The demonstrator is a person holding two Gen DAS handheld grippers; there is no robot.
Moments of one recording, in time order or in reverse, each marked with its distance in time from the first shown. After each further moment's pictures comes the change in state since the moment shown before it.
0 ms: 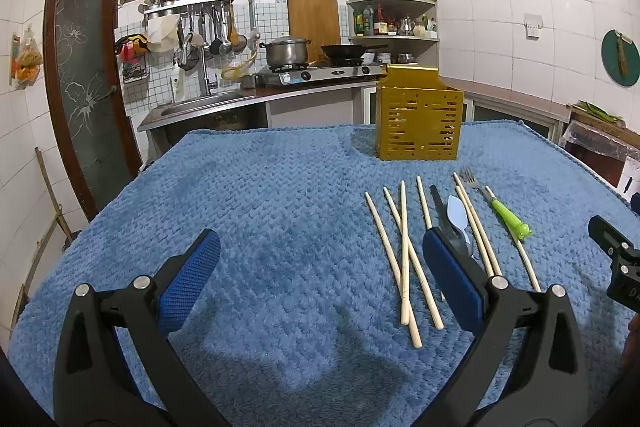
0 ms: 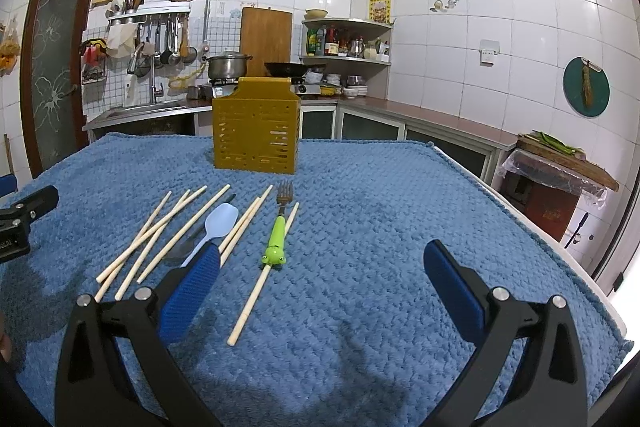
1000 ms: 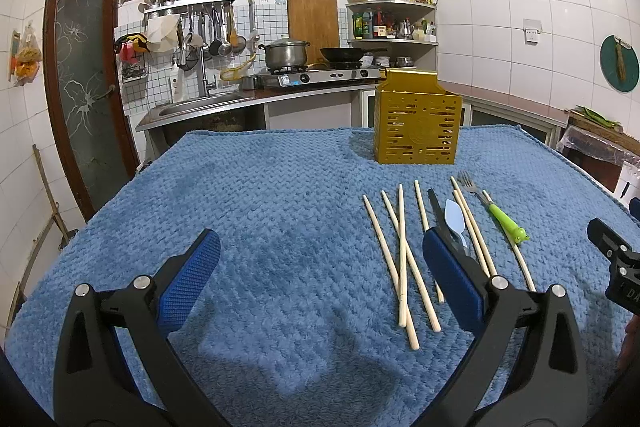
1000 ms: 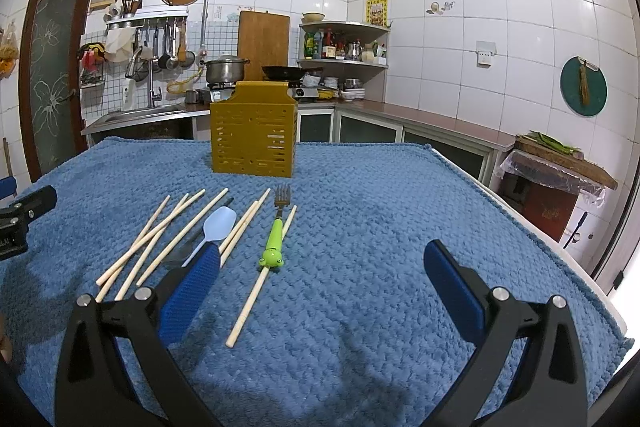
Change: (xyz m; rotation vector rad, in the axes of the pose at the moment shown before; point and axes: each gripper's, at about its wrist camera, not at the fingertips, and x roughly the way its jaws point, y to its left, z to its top) left arm -0.001 0.003 0.001 -0.010 -0.006 -0.008; right arm -0.005 0.001 -0.001 0.006 -0.016 -0.009
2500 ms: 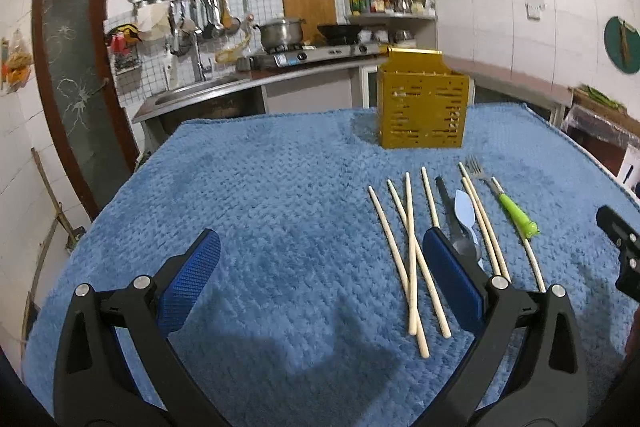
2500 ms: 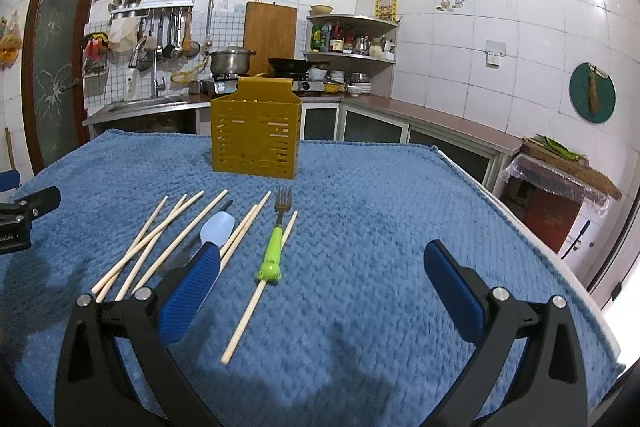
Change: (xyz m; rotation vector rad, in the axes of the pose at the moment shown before) left arm 0.030 0.000 0.023 0.042 0.113 -0.010; right arm 0.023 0.007 0.017 -0.043 0.034 0.010
